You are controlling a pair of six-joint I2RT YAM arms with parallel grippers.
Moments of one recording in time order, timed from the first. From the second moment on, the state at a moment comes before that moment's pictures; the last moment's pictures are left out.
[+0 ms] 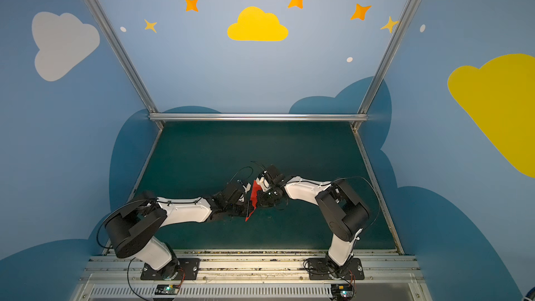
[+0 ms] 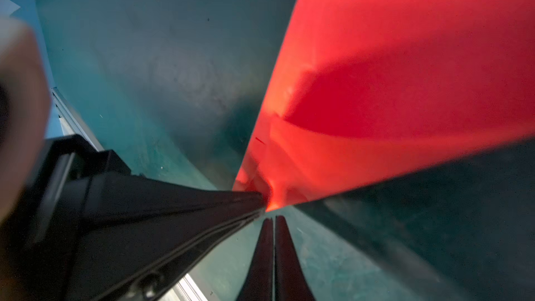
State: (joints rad) left arm -0.82 1.61 0.64 0.07 0.16 -0.69; right arm 0.76 1.76 0.97 -0.35 -0.47 0.51
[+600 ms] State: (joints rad) left arm -0.82 1.62 0.64 0.07 0.18 -0.68; right arm 0.74 1.83 1.00 -0.35 -0.45 0.47
